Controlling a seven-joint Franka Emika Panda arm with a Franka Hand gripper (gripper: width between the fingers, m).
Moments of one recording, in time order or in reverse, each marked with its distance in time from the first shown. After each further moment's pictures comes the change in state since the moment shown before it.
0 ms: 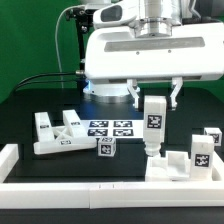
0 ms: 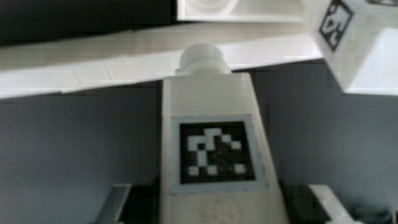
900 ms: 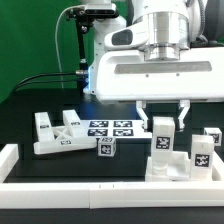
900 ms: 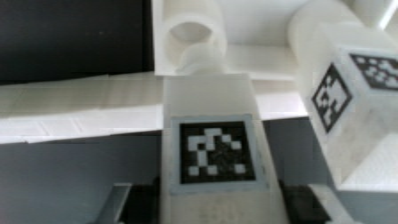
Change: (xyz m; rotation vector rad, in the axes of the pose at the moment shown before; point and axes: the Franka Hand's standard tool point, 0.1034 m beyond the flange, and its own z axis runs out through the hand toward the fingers) arm -0.027 -0.012 0.025 0.004 -0.079 -0.027
